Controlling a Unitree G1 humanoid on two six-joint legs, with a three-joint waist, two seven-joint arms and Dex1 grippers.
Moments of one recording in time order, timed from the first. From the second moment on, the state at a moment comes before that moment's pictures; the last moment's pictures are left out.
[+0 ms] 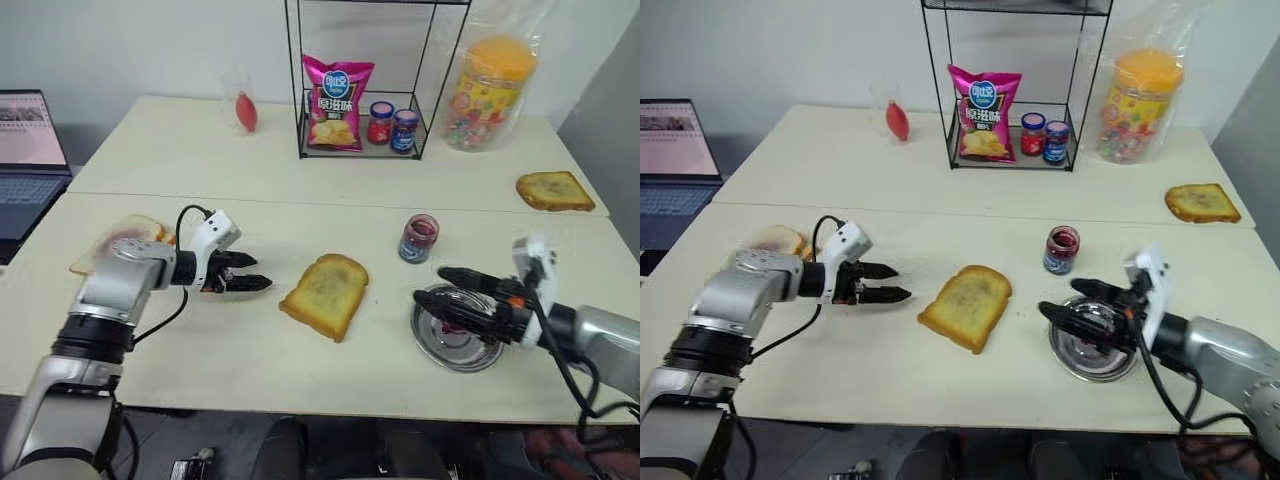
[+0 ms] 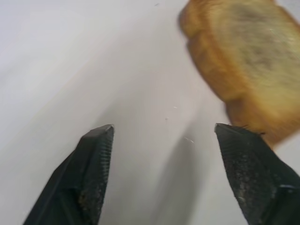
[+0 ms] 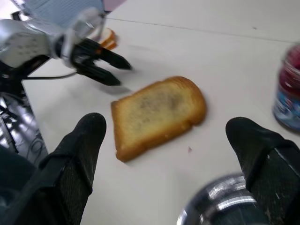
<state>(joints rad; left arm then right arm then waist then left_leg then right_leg) -0.60 0.84 -0.14 0.20 -0.28 0.58 -1.25 0.09 -0.77 -0.44 -0.68 1.23 1.00 0.40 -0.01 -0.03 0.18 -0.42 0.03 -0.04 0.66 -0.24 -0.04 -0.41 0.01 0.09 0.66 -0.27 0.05</state>
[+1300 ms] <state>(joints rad) -0.66 0.67 -0.18 -0.11 -0.42 0.43 -1.38 0.00 -0.49 -0.52 0.00 1.24 0.86 0.34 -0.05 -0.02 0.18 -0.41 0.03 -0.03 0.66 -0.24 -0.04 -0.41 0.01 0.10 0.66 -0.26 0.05</state>
